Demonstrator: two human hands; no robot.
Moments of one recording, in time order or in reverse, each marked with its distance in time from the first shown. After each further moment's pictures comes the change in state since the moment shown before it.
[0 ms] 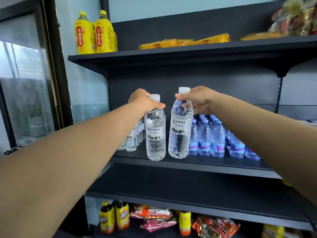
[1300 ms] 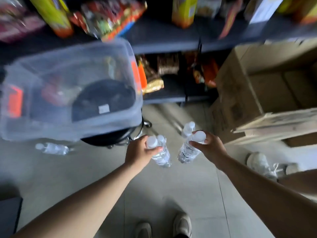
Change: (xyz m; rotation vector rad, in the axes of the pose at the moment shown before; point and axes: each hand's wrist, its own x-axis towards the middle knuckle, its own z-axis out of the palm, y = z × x) left_hand -0.606 -0.328 0.679 0.092 -0.705 -0.378; right_hand -0.520 0.859 -0.135 -0.036 0.106 0.818
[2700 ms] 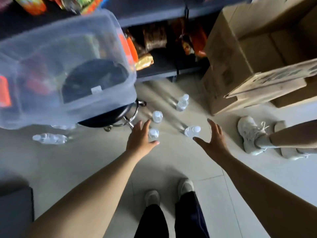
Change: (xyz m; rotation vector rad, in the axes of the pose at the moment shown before) left_hand -0.030 -0.043 0.008 0.420 -0.301 0.109; right_hand -0.082 0.066 0.024 -0.295 0.198 0.084
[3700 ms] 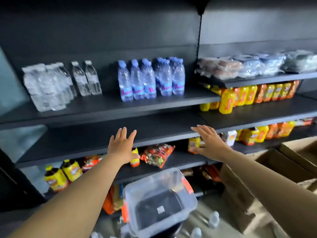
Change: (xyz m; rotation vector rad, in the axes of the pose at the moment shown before) left_hand -0.221 0.007 -0.630 0.574 0.490 0.116; right_hand -0.192 -0.560 -0.227 -0.405 0.303 -0.689
